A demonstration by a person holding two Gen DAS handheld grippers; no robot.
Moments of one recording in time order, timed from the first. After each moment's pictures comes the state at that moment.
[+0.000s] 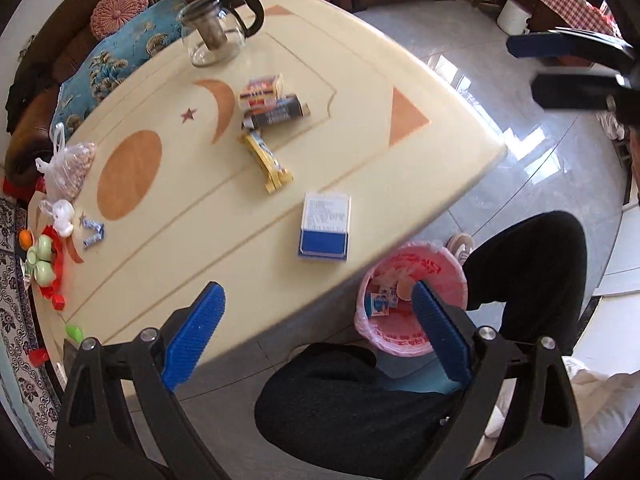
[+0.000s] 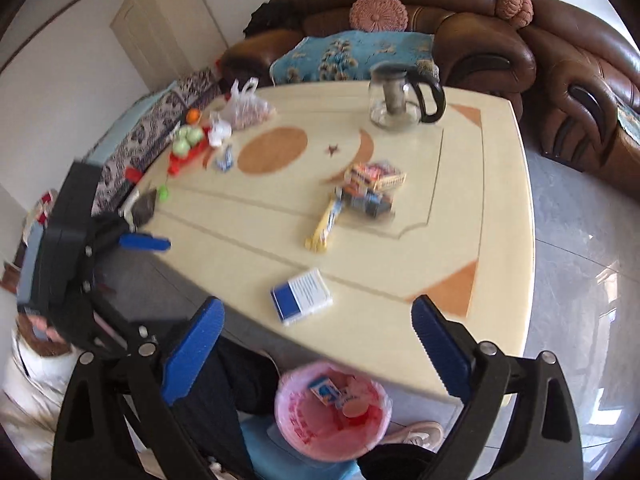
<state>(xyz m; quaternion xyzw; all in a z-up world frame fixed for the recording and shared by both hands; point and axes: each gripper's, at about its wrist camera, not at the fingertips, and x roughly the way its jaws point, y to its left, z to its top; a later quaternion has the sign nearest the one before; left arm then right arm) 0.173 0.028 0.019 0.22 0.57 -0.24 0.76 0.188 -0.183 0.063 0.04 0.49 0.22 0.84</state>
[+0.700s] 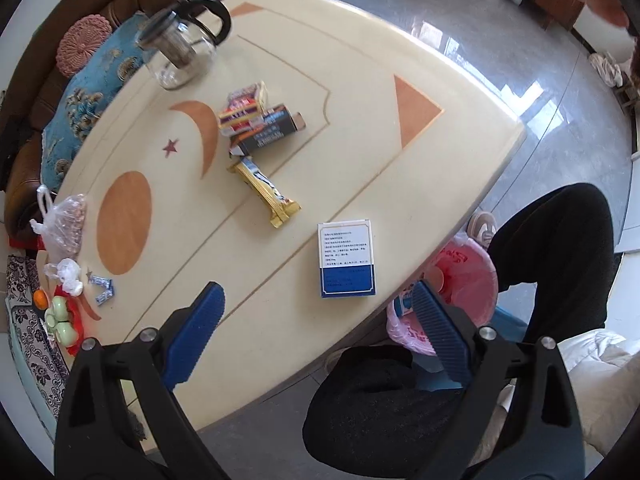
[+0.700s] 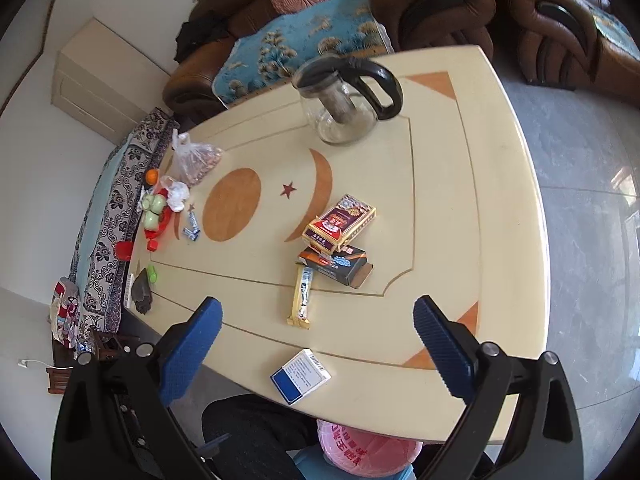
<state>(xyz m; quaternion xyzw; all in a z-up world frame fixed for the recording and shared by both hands) 0.224 -0.015 -0.023 0.30 0.57 -0.26 0.72 0.362 -0.220 0.036 0.18 0.56 0.16 0.79</state>
